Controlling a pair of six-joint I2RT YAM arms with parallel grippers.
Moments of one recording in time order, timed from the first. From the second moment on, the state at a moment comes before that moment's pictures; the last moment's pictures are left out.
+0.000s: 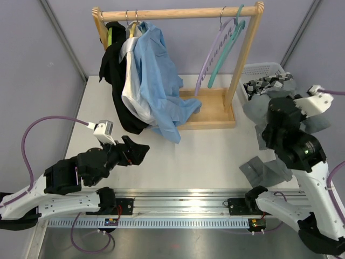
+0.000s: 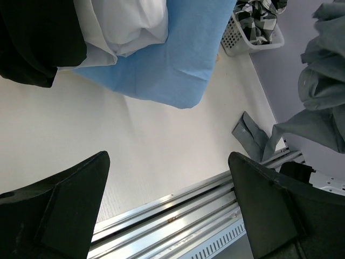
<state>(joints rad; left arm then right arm) -1.25 0.57 1.00 -0.83 -0.65 -0.83 0.57 0.91 1.39 -0.83 1.19 0.71</state>
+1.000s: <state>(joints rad) -1.25 0.53 1.01 -0.84 -0.70 -0.81 -0.15 1.95 2.55 -0.19 0.21 0.34</state>
